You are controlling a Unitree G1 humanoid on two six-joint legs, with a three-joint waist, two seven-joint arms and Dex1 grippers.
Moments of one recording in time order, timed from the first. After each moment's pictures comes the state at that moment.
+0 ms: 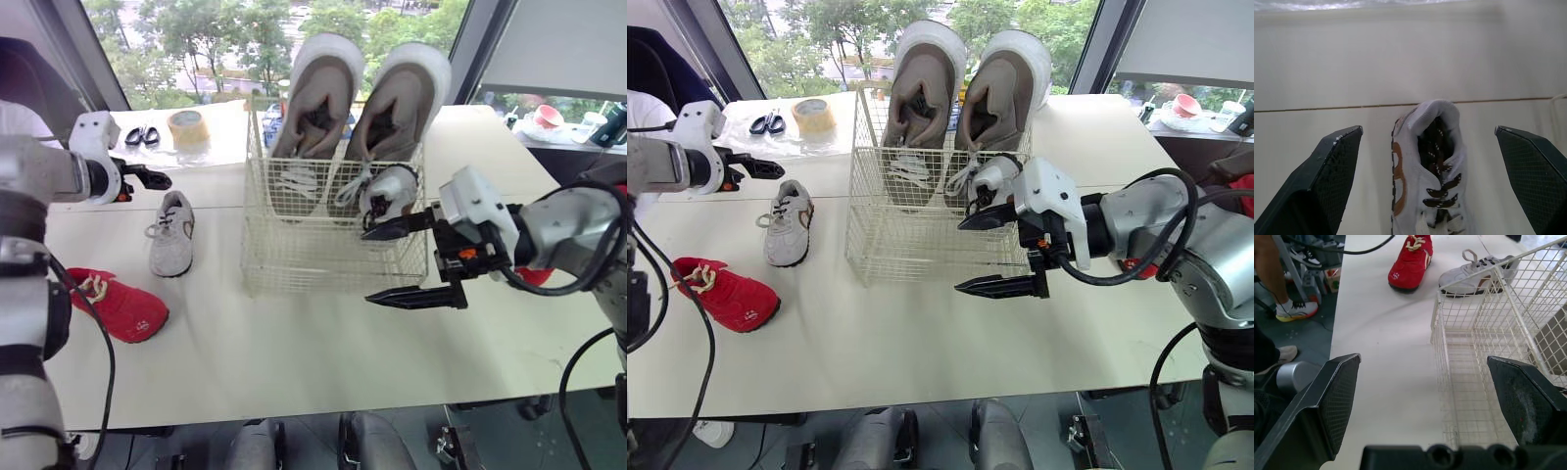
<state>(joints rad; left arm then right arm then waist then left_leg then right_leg) -1.32 0.88 -0.26 0.98 -0.44 1.02 -0.52 -0.67 -0.99 -0.02 -0.55 0.86 0.92 1.05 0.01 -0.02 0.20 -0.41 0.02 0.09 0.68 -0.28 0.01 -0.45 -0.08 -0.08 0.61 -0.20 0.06</state>
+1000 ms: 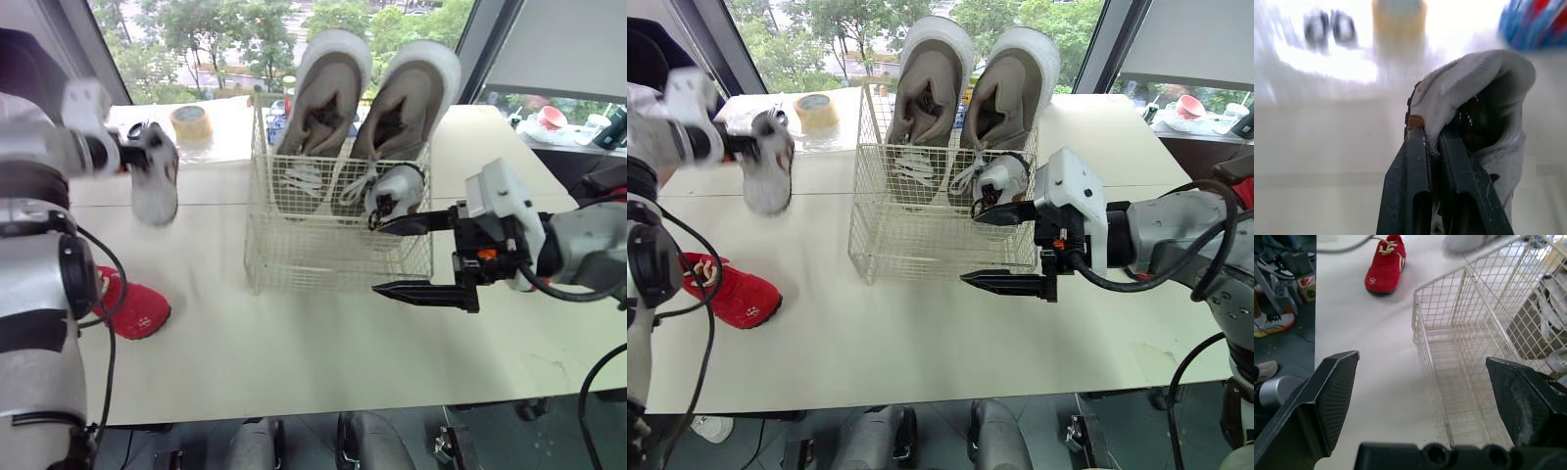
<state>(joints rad) -1.39 0.77 0.15 0.87 -0.18 0.80 -0.44 -0.61 -1.04 -0.14 -0.57 1.02 1.01 0.87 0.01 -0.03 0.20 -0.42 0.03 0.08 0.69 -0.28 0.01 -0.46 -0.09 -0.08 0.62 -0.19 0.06</state>
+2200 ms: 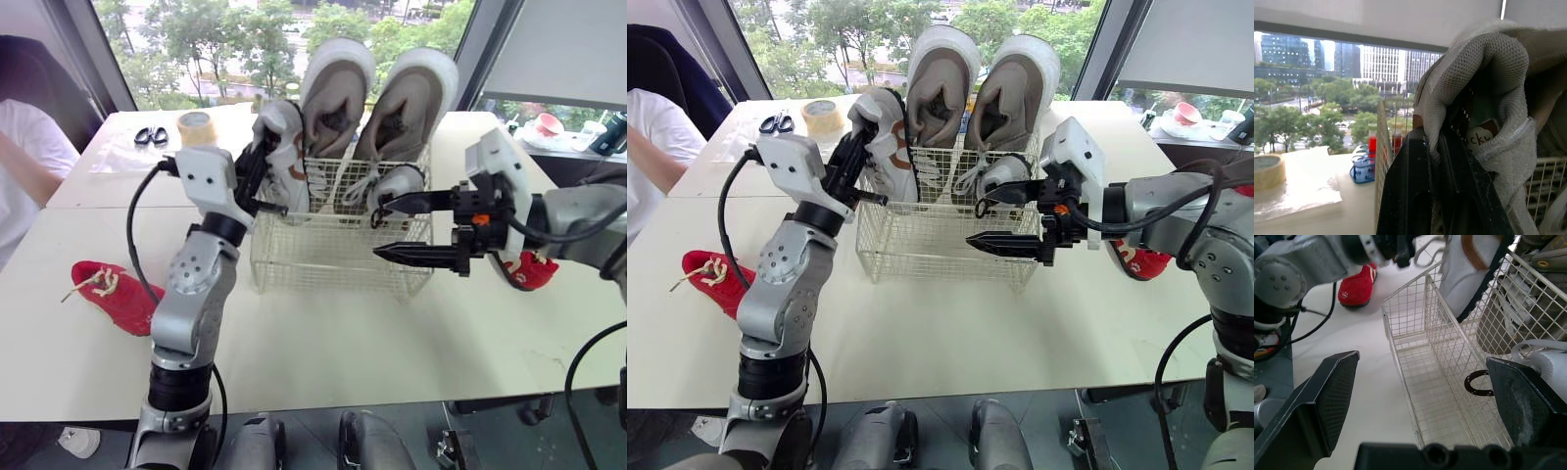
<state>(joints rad) -0.43 0.13 0.00 -0.41 -0.24 0.33 -0.10 -0.71 -0.99 -0.10 -0.42 0.97 1.06 0.84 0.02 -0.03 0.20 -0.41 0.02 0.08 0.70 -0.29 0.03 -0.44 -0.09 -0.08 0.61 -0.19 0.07</state>
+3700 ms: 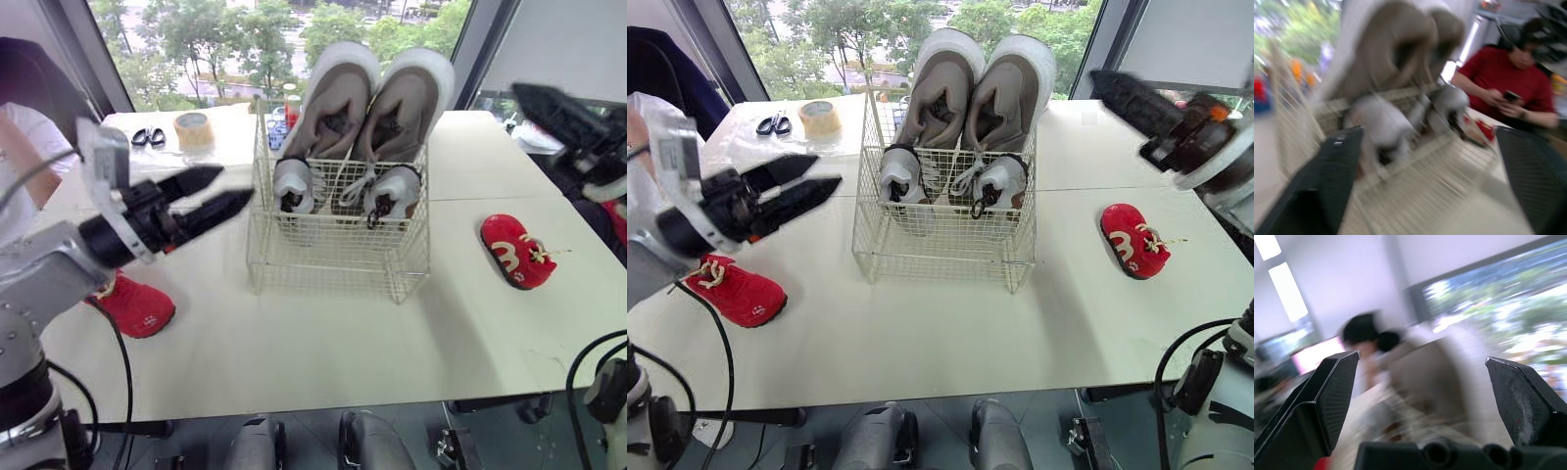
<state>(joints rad) -0.36 0.76 0.50 -0.56 -1.41 1.05 -0.37 -0.64 -0.85 -0.69 -0.05 1.24 0.93 0.40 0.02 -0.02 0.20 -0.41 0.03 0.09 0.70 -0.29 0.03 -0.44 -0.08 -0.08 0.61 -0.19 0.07</state>
